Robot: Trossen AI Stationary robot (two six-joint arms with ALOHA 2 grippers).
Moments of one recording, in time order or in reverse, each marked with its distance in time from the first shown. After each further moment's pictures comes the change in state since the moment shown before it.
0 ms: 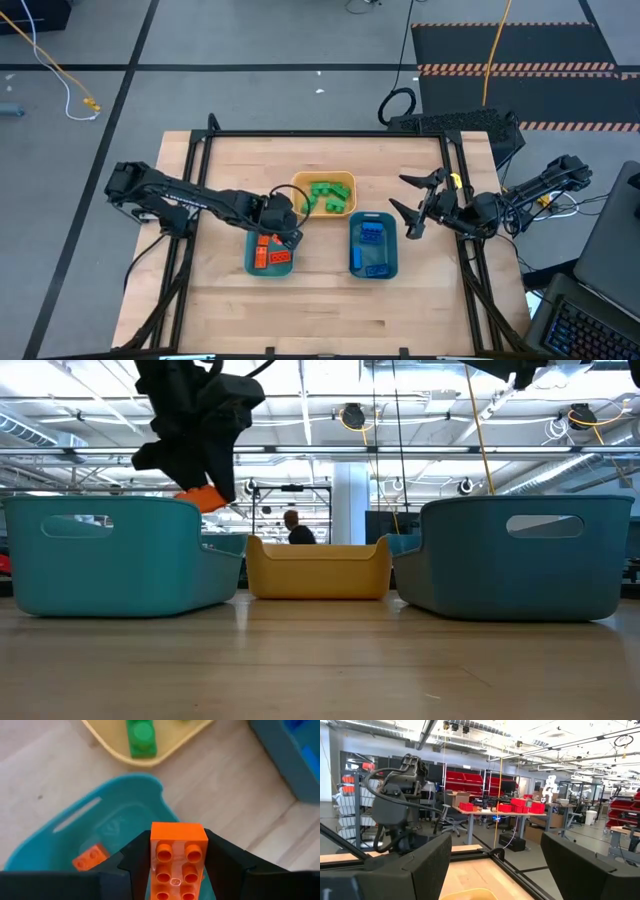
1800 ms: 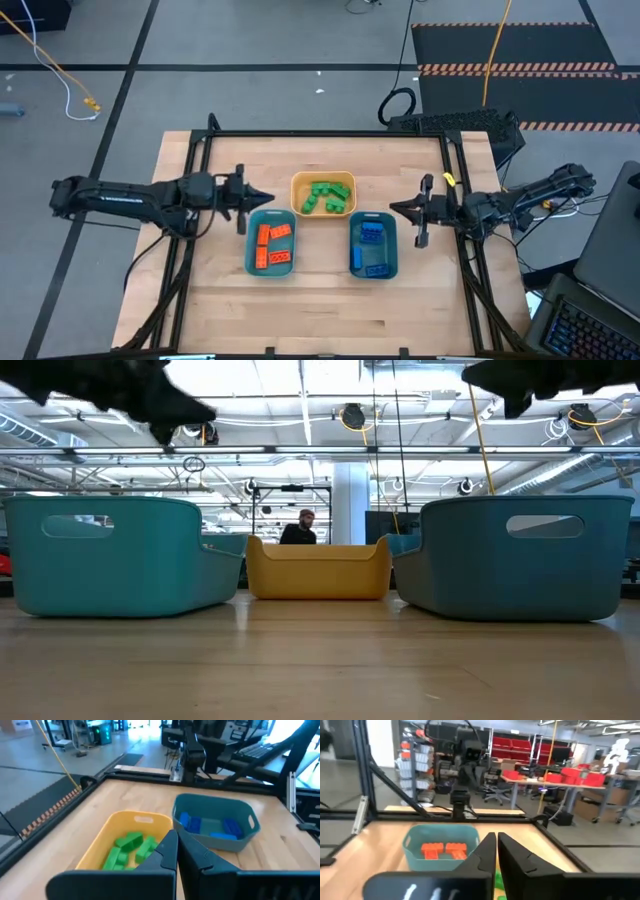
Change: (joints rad) left arm 0.183 -0.789 -0.643 0.832 0.139 0.964; right arm -0.101 -0.155 -0.025 -0.439 -0.322 0.227
